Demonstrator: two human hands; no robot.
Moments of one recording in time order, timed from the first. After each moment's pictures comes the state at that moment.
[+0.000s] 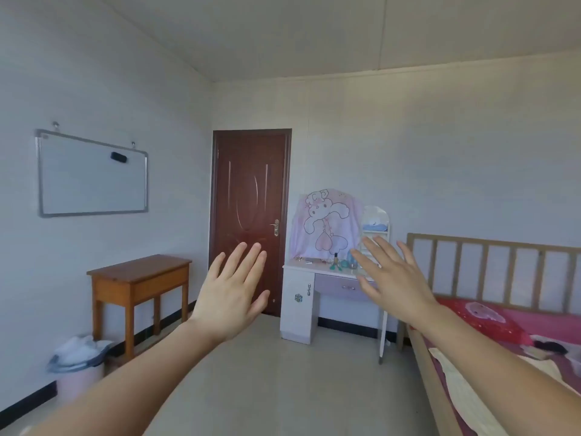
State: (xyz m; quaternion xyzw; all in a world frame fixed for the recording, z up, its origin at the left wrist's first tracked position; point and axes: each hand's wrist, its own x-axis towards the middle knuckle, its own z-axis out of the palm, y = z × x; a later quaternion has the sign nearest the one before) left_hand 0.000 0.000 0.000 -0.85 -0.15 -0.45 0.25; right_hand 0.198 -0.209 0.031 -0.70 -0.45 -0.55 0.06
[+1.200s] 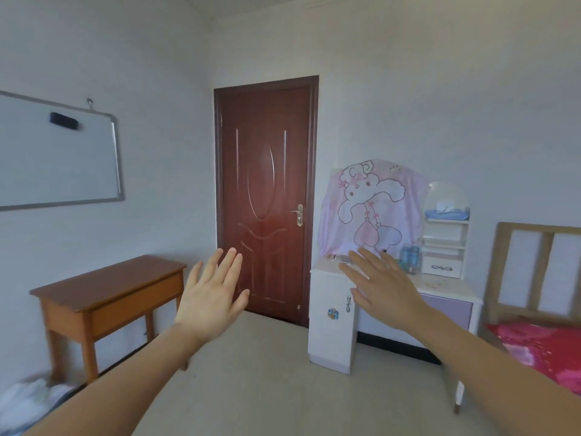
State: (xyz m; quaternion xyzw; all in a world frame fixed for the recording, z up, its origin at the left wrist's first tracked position) left_hand 0.433 0.476 -0.047 -0.87 -0.25 -0.36 0.22; right_hand 0.657 0.271 -0.029 -0.69 -0.53 -0.49 0.00
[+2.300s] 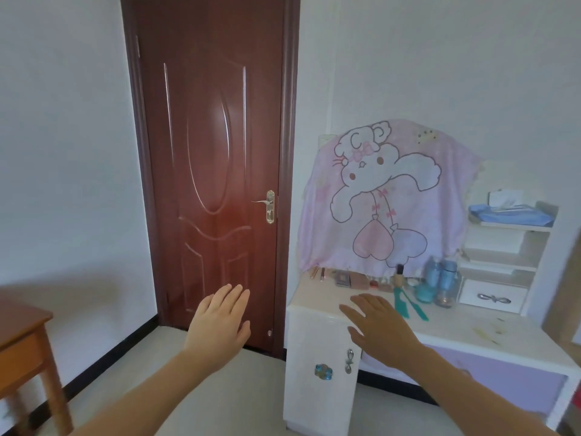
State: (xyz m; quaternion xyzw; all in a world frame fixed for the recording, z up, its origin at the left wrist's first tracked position) left_hand 0.985 0.884 -0.128 -0.93 -0.17 -0.30 0.11; right_hand 1.189 0.663 -0.134 -0.72 -0.55 -0.42 0.03
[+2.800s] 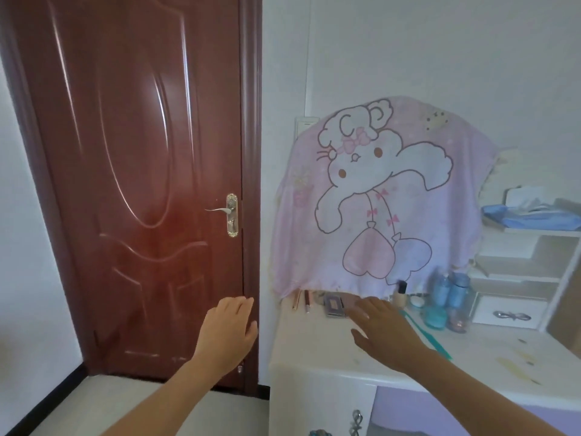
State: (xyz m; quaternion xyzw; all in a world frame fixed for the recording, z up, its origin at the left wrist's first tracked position) left_hand 1.256 1.071 -0.153 -0.95 -0.11 -0.30 0.01; right_hand 1.397 0.821 -0.141 -0.82 -0.48 -0.32 0.02
